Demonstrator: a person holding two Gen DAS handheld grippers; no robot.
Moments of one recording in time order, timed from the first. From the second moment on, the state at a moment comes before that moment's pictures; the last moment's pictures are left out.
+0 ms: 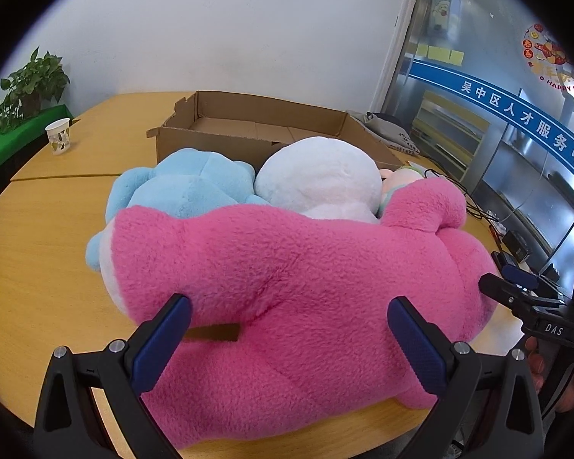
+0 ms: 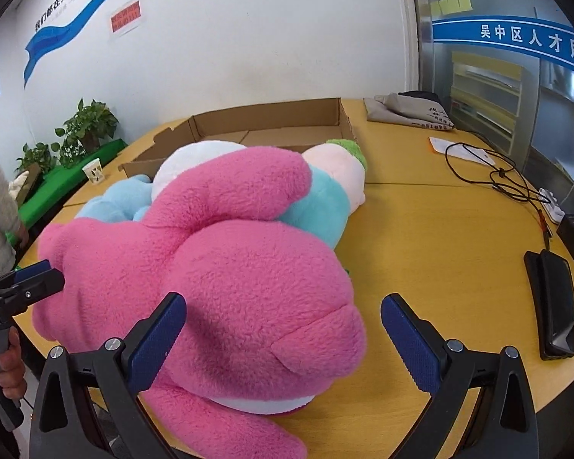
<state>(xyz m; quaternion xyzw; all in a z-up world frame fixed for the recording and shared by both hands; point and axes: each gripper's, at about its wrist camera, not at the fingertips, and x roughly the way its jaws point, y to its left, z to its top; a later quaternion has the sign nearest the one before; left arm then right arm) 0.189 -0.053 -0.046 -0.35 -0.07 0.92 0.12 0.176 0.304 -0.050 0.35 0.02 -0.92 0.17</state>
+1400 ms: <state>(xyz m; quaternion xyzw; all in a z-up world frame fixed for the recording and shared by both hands) 0.202 -0.059 -0.049 -0.39 -0.10 0.89 0.20 0.191 0.316 -0.065 0.29 -0.02 -0.90 0.33</state>
